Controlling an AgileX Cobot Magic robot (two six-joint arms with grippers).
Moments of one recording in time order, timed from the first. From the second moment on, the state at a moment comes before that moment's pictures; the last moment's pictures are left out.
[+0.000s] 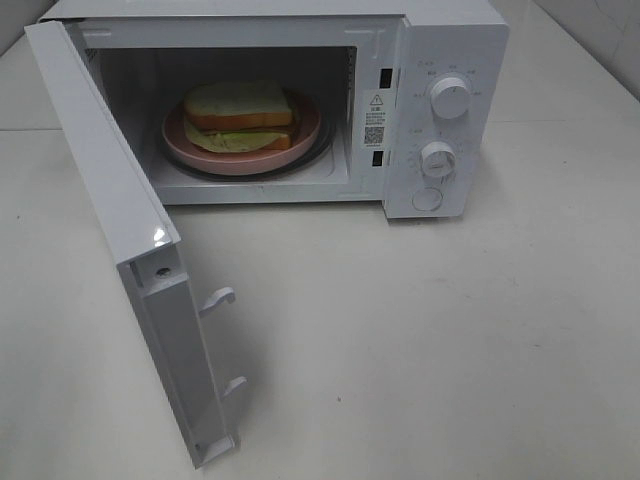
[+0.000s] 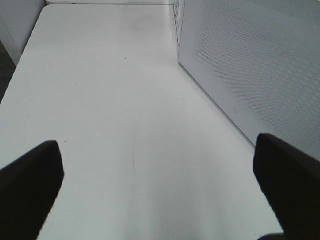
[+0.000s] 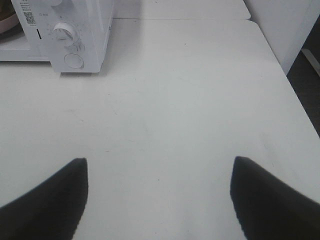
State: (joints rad) left arm 0.01 0.15 -0.54 -0.07 0.98 0.03; right arm 0.09 0.00 -0.50 -0.13 1.00 0.09
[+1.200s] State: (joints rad) left arm 0.01 0.88 -0.39 -0.07 0.03 0.04; right arm 0.09 0.00 -0.50 -0.13 1.00 0.09
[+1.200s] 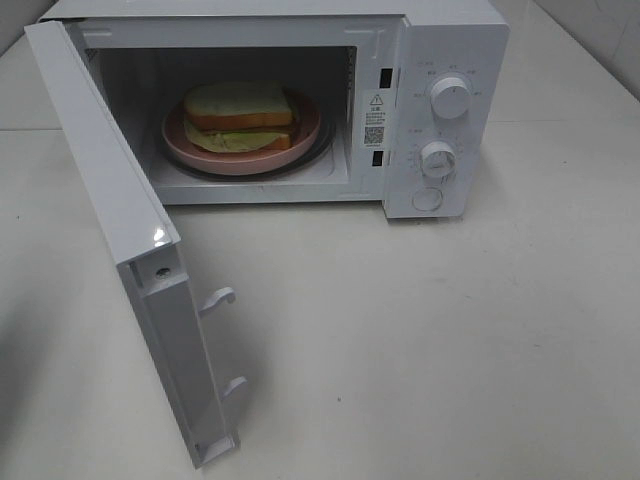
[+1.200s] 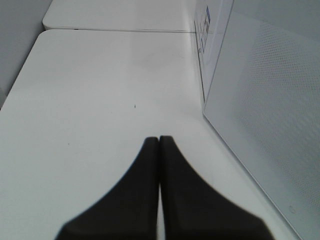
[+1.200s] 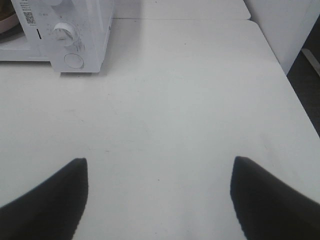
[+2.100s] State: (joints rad) left arm -0.03 1.36 -0.29 0.28 -0.72 -0.14; right arm 0.09 0.00 -0.50 -0.13 1.00 0.09
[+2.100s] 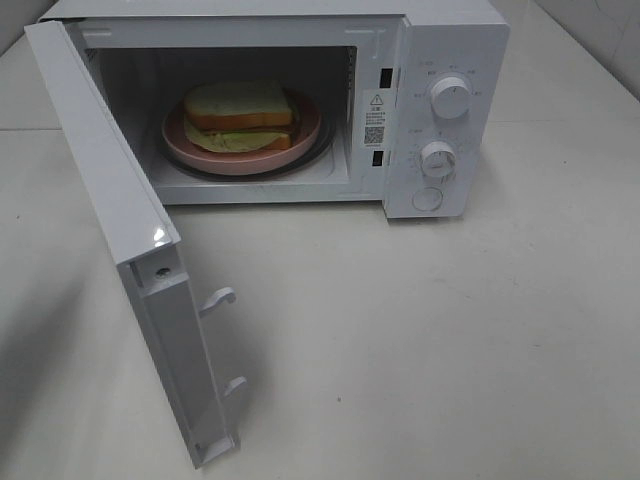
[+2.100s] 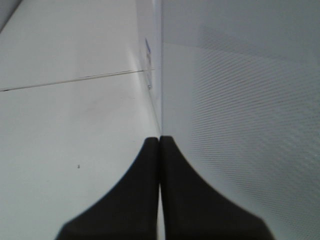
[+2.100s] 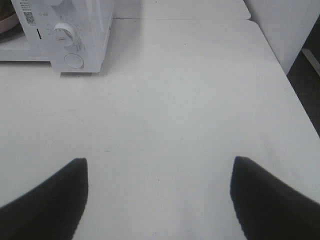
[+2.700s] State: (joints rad) left arm -0.26 1.53 -0.39 0.19 -0.80 -0.14; right arm 0.09 0.00 -0.50 -0.13 1.00 0.09
